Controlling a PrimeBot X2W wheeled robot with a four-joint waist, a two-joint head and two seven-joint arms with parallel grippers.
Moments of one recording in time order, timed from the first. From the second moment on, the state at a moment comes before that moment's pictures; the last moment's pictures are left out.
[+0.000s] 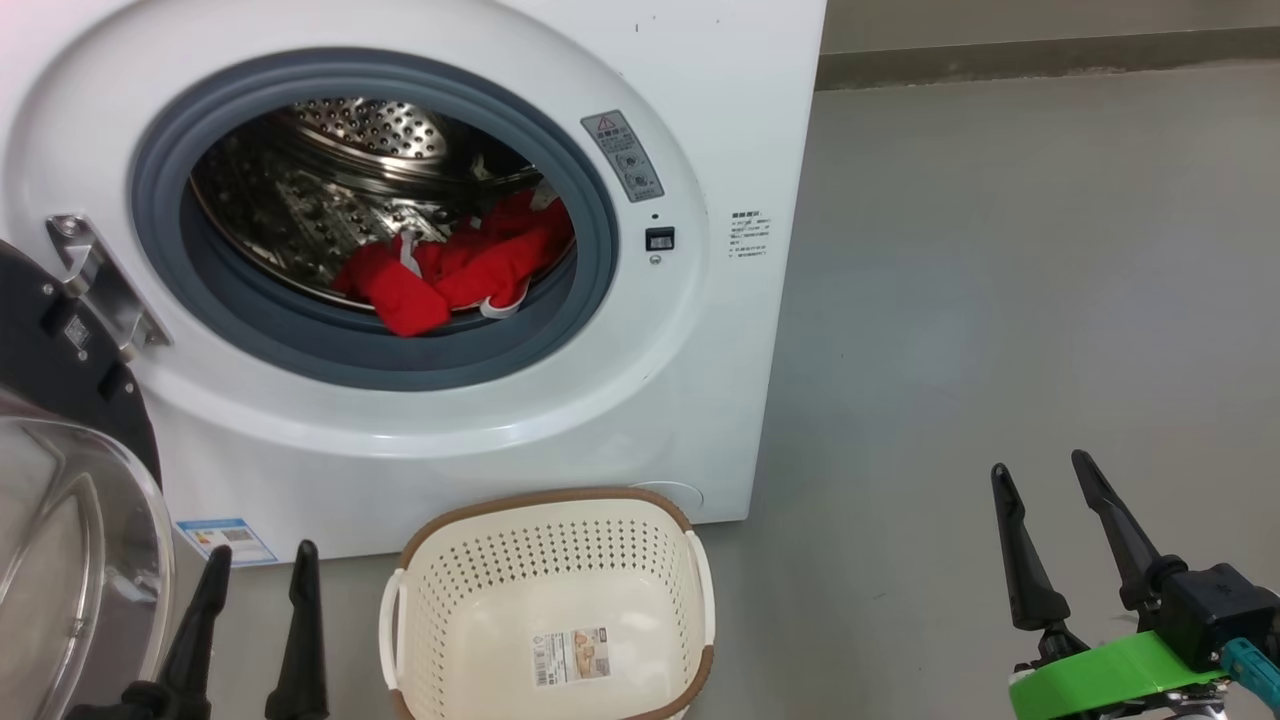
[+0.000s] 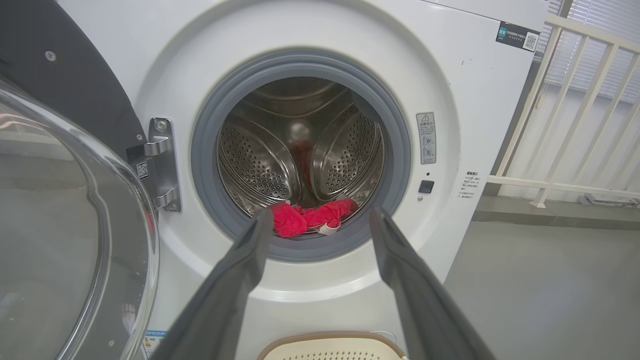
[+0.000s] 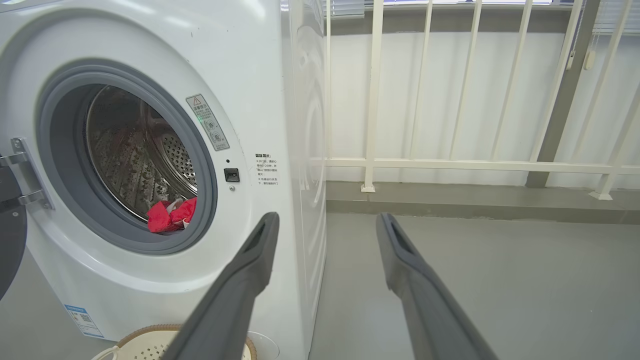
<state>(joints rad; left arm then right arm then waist) 0.08 0.11 0.05 0.00 -0.33 -0.07 -0.25 0.03 -0.04 -0.07 0.10 0.18 0.12 -0.26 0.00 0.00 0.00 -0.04</state>
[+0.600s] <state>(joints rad) 0.03 0.11 0.04 0.00 -0.36 -0.06 -0.25 0.03 -0.04 -0.05 0.09 0.17 0.12 -0.26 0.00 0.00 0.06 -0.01</state>
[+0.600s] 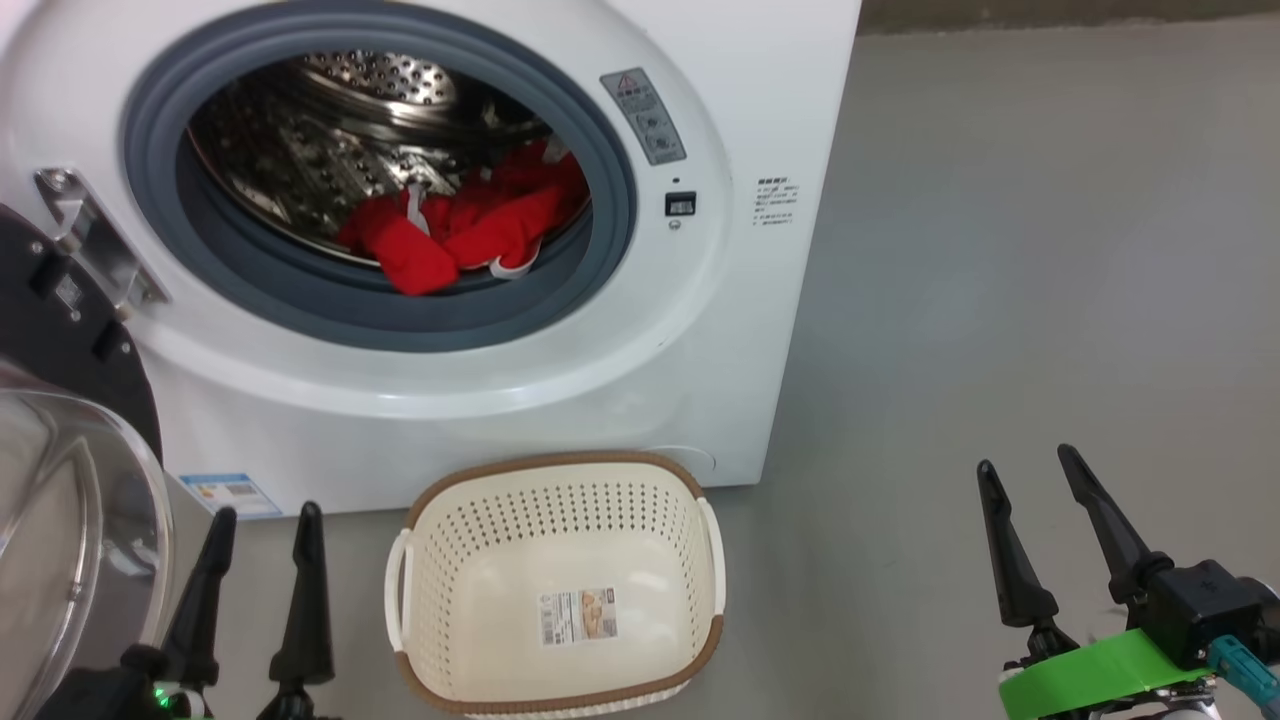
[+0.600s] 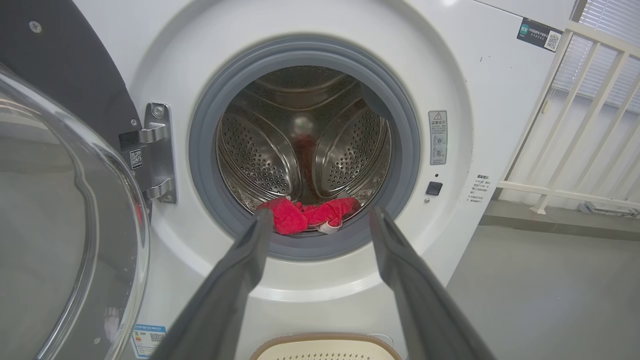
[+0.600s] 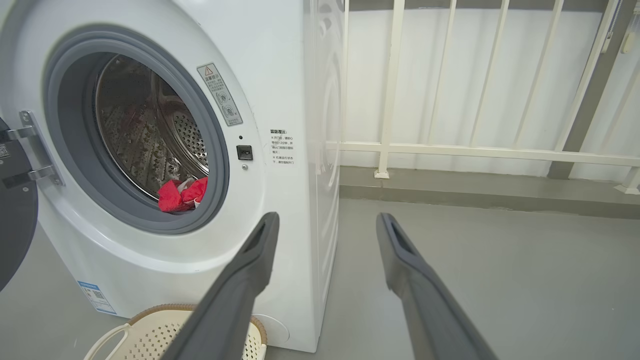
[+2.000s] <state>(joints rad) -0.75 0.11 0.01 0.42 -0.42 -0.09 -0.25 -0.17 -0.04 -0.02 0.06 0.15 0.12 -0.26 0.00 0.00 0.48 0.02</state>
